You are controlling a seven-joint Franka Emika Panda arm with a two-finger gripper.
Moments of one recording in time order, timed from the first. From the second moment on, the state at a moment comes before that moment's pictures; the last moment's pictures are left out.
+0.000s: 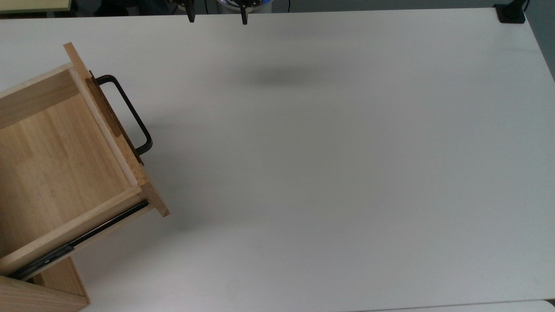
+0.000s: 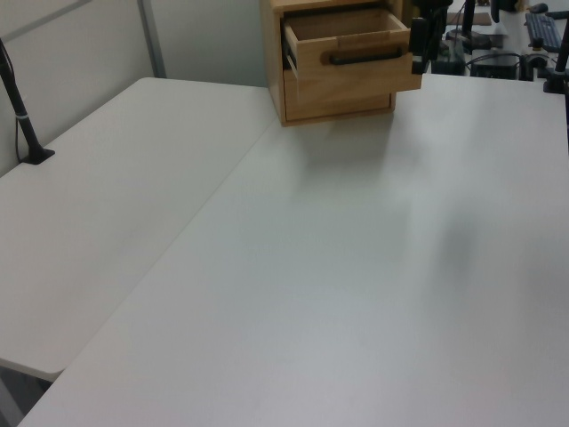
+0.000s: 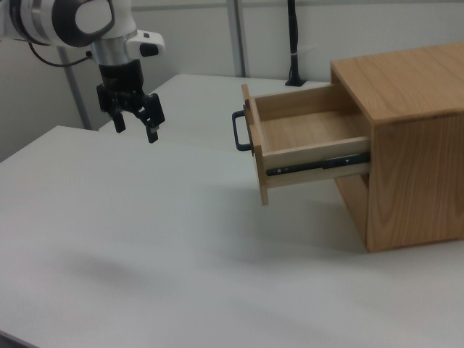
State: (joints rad) arm -0.01 -0.01 0.01 -1.63 0.04 1.63 0.05
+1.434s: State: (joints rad) arm -0.02 0.02 0.01 -1.60 0.04 1.64 0.55
